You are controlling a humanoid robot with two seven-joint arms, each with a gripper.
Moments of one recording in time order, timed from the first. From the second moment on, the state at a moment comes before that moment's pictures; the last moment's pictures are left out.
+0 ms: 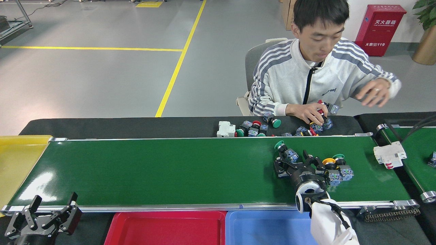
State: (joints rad) left arm 0.18 0.35 0.22 -1.54 -1.21 -0.15 0.08; right arm -0.46 -0.05 0.36 -0.98 1.29 0.19 0.10
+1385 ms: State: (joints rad) left arm 0.18 0.35 0.23 -1.54 -1.21 -0.15 0.07; right arm -0.32 -0.01 1.01 -1.39 1.40 -0.05 -0.04
